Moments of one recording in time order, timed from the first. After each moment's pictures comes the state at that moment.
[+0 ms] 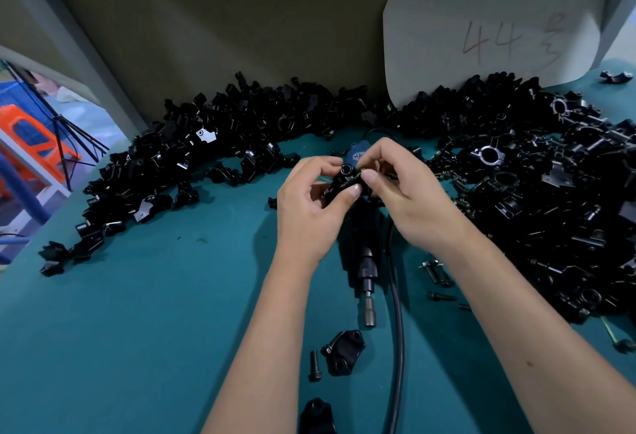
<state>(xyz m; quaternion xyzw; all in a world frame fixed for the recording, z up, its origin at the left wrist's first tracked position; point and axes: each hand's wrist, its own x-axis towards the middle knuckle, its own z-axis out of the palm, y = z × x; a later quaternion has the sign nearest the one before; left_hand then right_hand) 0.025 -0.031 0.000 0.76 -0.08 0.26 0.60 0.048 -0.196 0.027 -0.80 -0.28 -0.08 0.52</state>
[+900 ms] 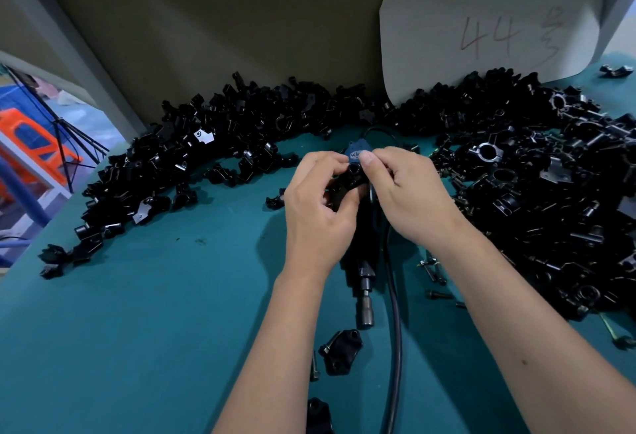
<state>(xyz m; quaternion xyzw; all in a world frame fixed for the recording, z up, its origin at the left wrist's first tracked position) 0.022 -0.048 0.004 0.79 -0.11 0.37 0.47 0.050 -0.190 0.032 -0.85 -0.23 -0.14 0.45</state>
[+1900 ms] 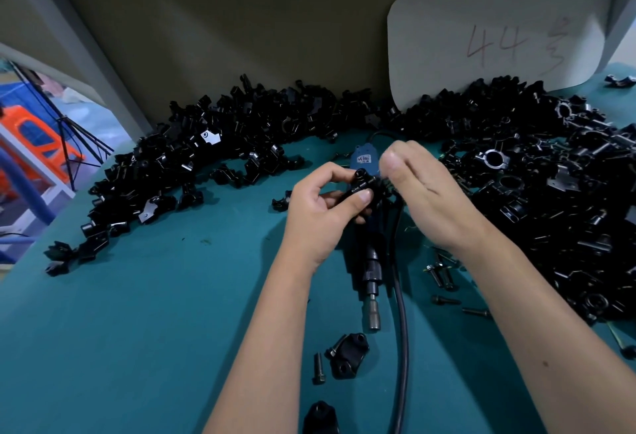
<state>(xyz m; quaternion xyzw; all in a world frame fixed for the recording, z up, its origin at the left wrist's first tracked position) 0.014 -0.040 0.017 0.69 -0.08 0.13 0.71 0.050 -0.207 0.031 -0.83 -0.28 -0.11 0.48</state>
